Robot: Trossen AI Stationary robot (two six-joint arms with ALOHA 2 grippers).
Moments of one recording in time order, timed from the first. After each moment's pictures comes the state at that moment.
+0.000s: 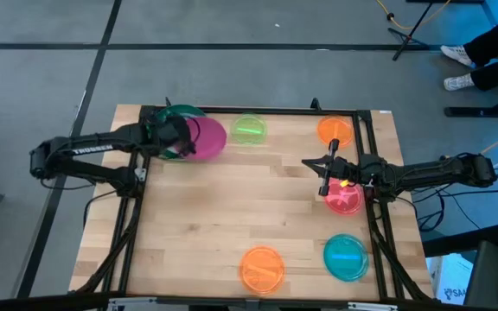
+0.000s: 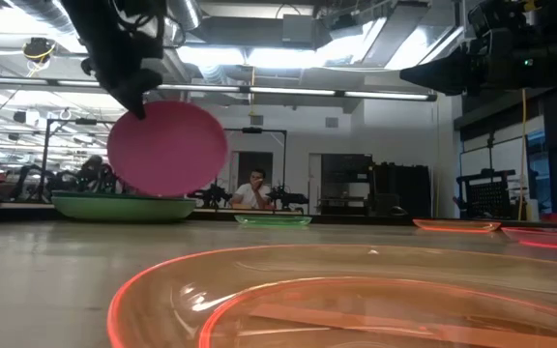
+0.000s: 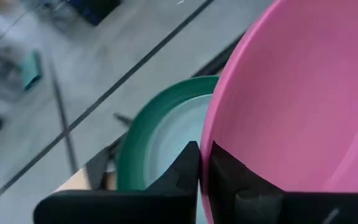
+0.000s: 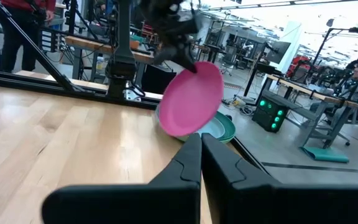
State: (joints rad) left arm 0.33 1.05 0.88 -0.87 -0.77 -0.32; right arm -0.03 0.76 0.17 0.63 0.17 -0.27
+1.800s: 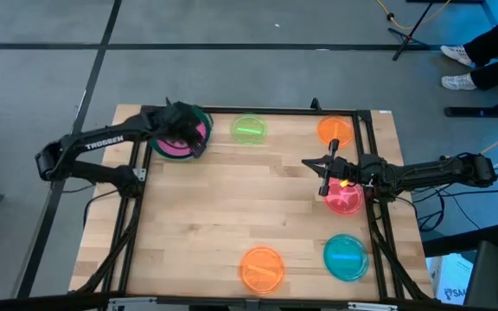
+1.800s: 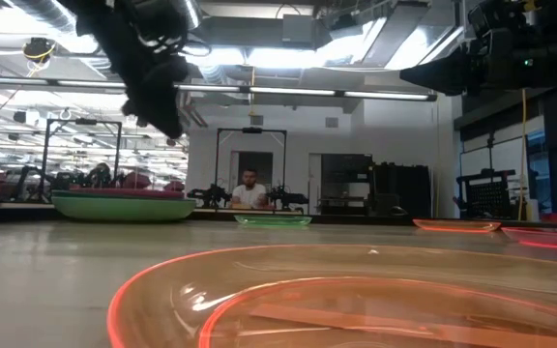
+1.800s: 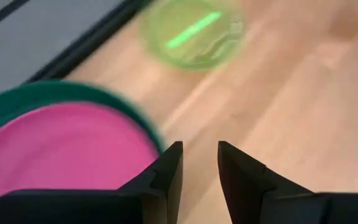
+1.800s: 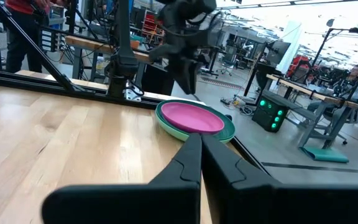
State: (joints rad) left arm 0.52 1.15 0.86 -0.60 -0.06 -0.18; right arm -0.03 0.76 0.17 0.63 0.17 -0.27
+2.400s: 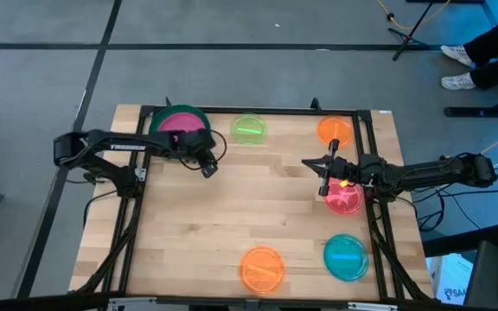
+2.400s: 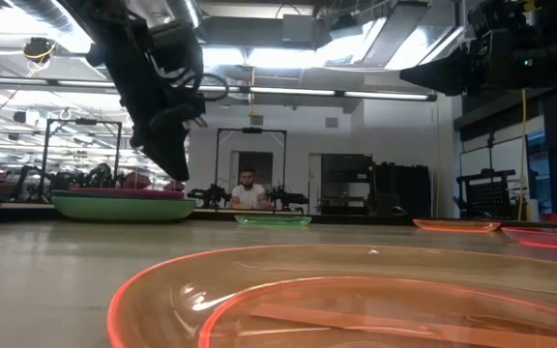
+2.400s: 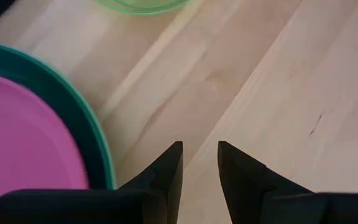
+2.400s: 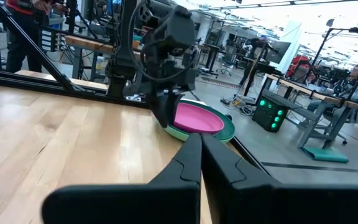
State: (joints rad) left arm 0.33 1.36 0.75 -0.43 -0.17 -0.28; right arm -0.03 0.76 0.17 0.63 0.17 -0.27
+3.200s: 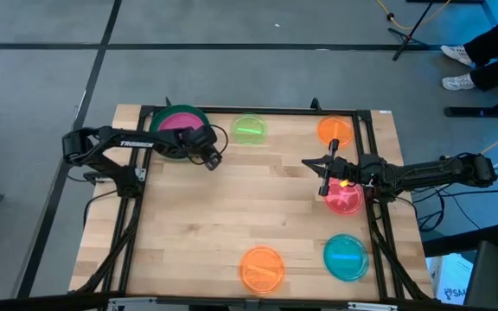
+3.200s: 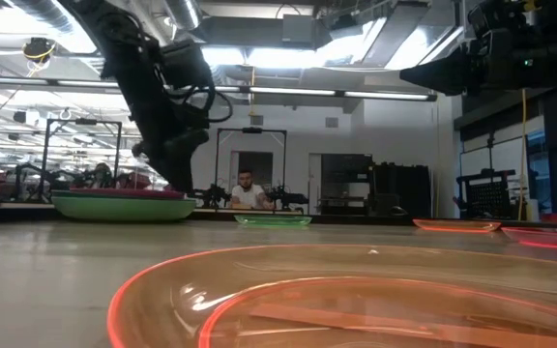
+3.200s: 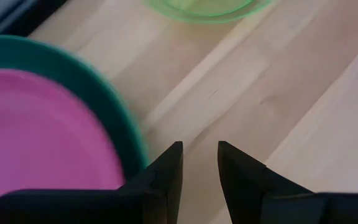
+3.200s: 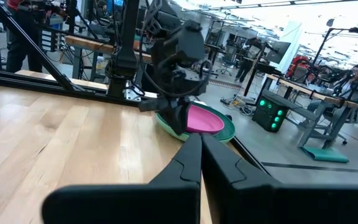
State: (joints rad) left arm 0.40 1.45 0.75 -0.34 -0.27 -0.31; right arm -0.03 0.76 0.17 0.63 0.17 -0.27
